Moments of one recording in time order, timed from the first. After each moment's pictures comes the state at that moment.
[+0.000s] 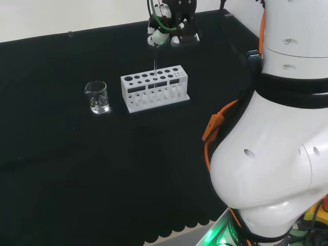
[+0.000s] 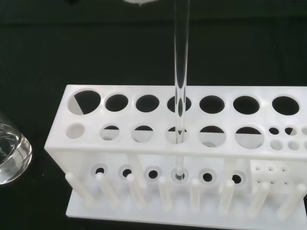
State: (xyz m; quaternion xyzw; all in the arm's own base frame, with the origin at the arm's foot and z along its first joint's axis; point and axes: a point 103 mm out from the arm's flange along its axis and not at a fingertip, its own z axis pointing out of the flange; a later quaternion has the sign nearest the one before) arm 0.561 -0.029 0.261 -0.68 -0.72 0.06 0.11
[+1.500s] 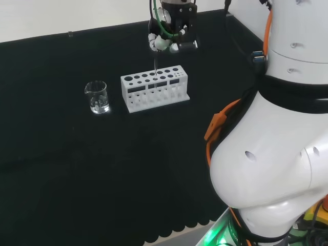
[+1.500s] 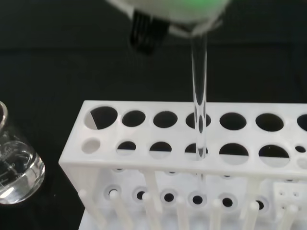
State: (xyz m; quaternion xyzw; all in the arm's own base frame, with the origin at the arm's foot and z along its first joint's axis) arm 0.555 -0.021 0.254 -0.67 -0.74 0.00 0.08
